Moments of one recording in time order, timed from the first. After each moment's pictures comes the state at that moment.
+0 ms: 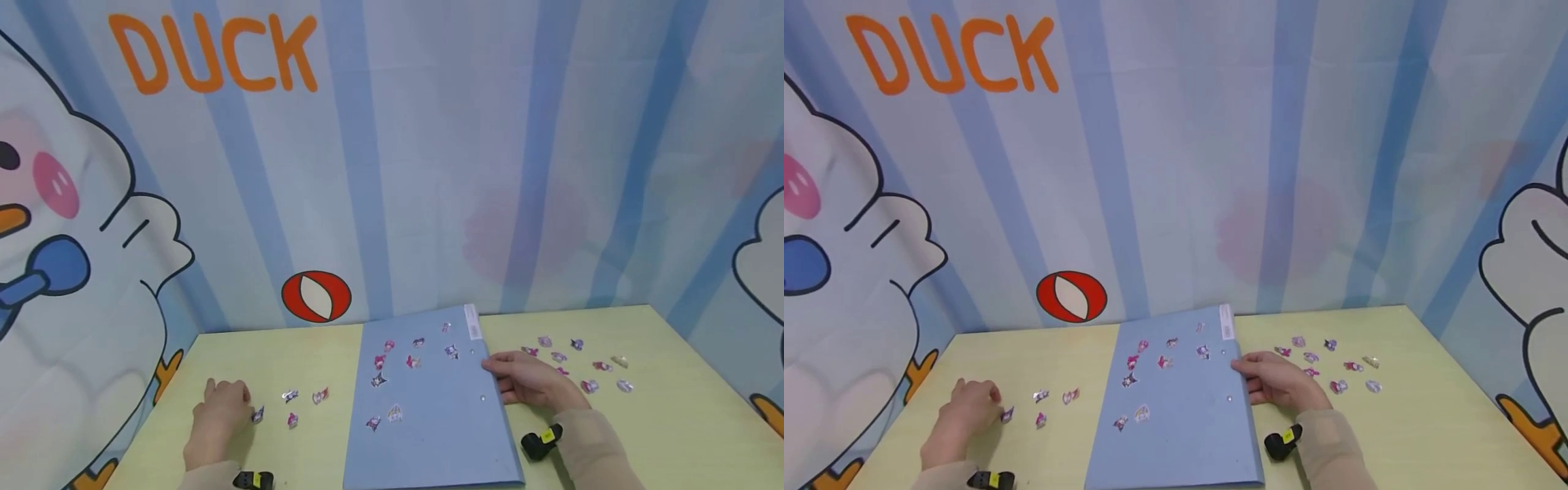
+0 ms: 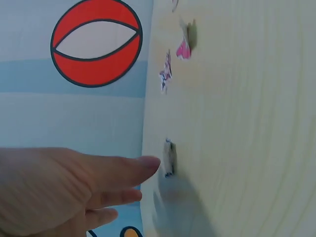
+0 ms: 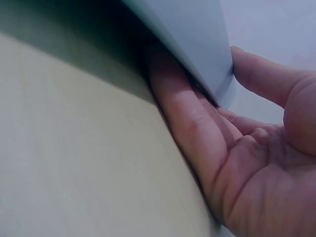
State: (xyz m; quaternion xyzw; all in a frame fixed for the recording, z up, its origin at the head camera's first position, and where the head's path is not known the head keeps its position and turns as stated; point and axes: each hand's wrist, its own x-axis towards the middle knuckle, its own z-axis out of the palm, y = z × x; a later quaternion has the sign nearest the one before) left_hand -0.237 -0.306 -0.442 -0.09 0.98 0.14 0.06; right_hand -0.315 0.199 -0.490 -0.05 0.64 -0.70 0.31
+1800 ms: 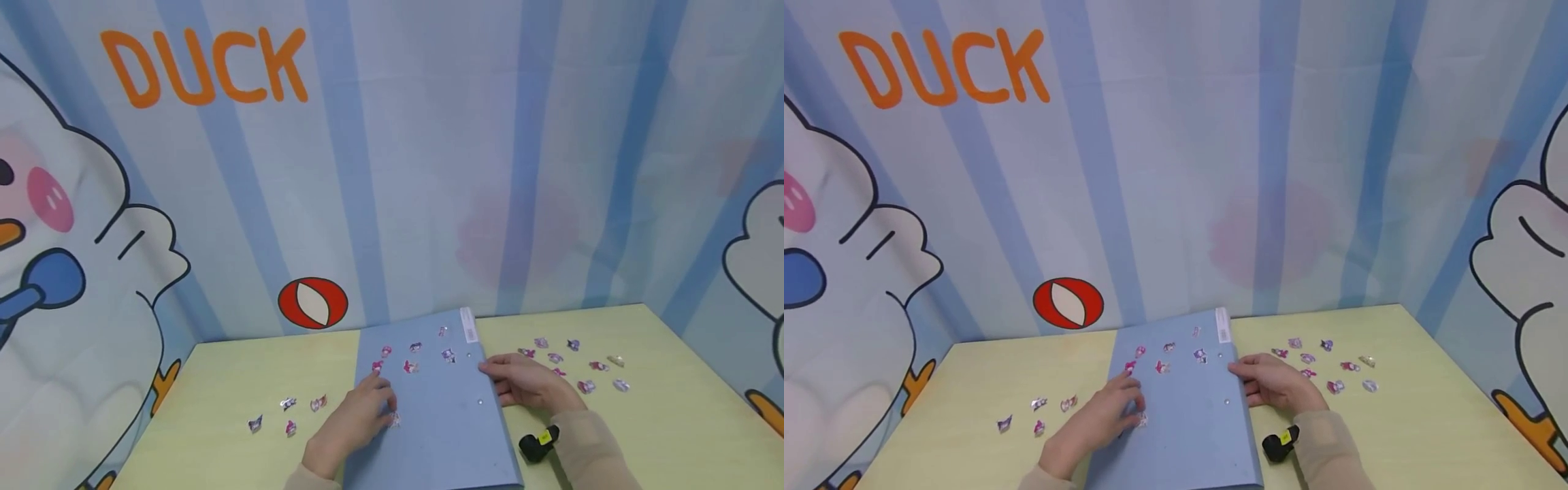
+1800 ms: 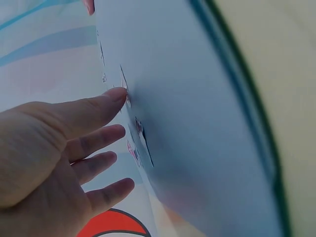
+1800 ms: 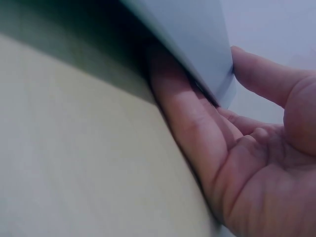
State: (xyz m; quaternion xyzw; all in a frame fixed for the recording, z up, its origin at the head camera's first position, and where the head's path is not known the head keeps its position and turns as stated) left_hand -0.245 -0.124 -0.454 0.24 0.96 0.16 0.02; right_hand -0.317 0.199 -0.491 -0.06 0.64 -0.70 0.31
